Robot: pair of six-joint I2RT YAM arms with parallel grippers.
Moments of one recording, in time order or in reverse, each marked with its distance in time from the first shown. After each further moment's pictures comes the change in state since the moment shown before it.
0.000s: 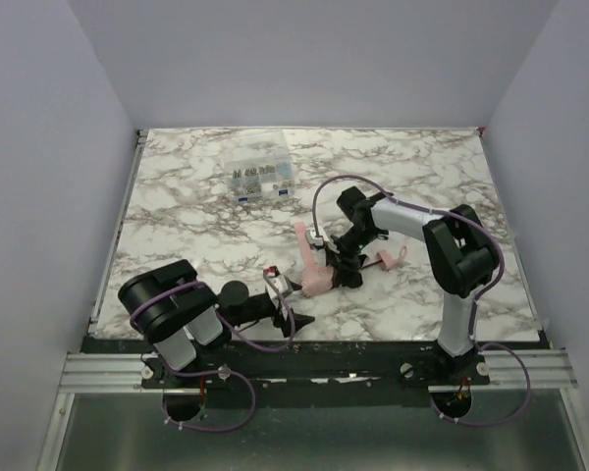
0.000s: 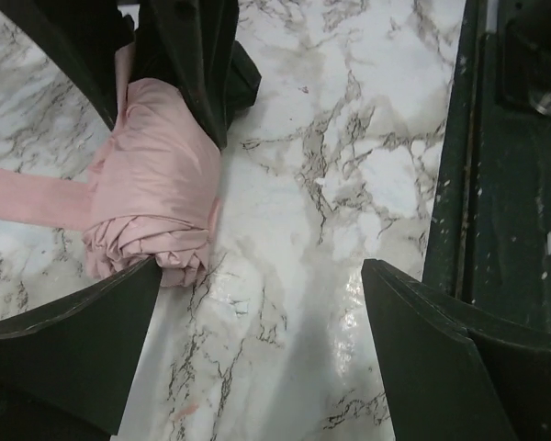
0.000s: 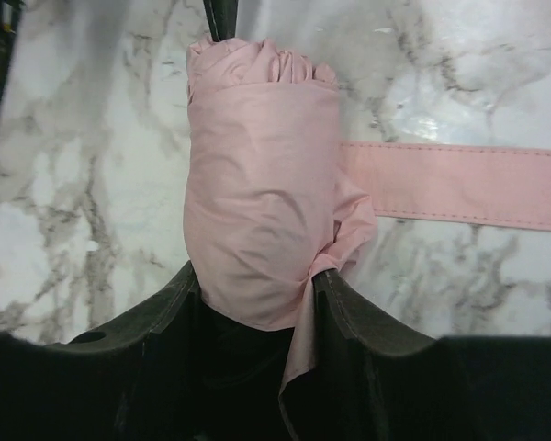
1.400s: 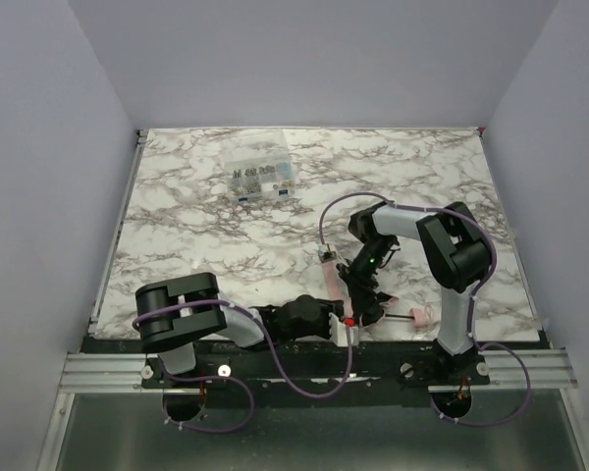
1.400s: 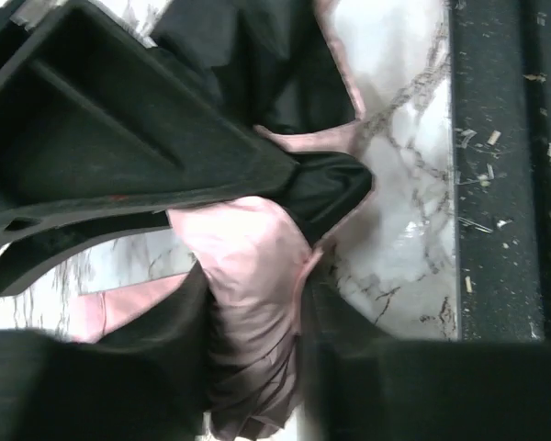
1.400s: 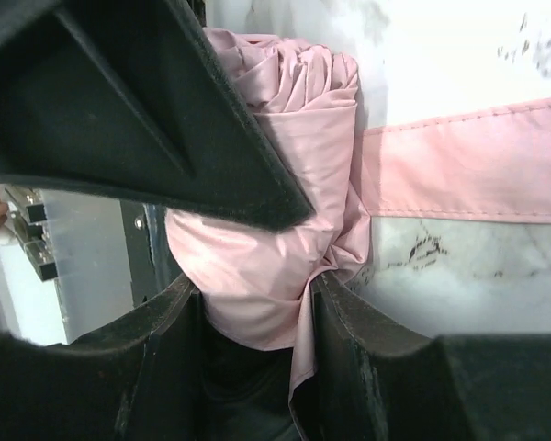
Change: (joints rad) left arm -0.475 0.003 0.366 -0.634 -0.502 0.737; right arm -0.028 0.059 -0.070 -0.349 -0.088 0.238
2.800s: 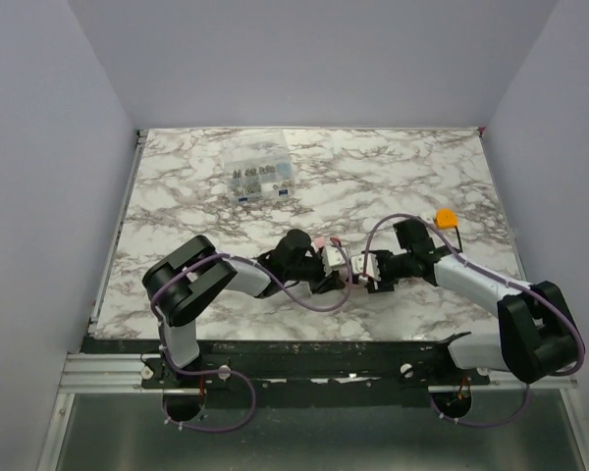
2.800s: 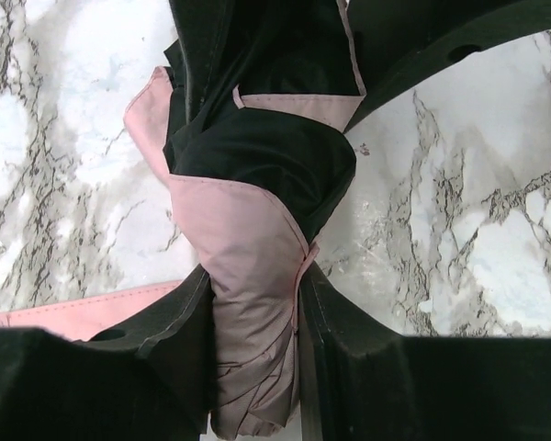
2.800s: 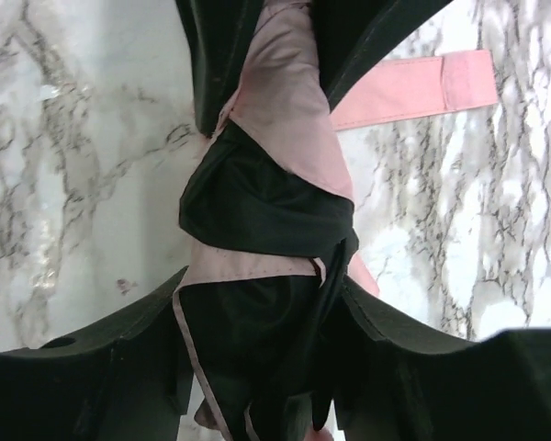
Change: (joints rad) left arm 0.409 0.145 0.275 -0.213 0.584 -0.363; right arm -0.130 -0.709 -0.587 0.830 0.218 -0.264
